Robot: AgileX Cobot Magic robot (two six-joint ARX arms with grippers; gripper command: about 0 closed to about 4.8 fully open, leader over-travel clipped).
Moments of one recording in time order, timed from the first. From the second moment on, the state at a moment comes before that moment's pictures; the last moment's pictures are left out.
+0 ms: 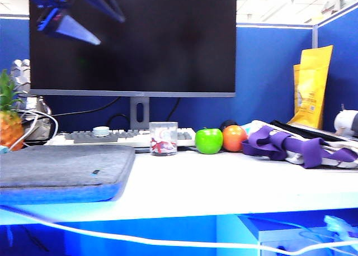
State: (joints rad) left arm -0.20 1.51 1.36 -0.37 0.58 0.00; right arm 0.48 0.78 1.50 -0.68 0.20 -0.08
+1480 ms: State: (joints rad) left arm -0.28 1.51 1.14 -0.04 0.43 -0.07; right arm 0.36 1.96 0.96 0.67 -0.19 0.24
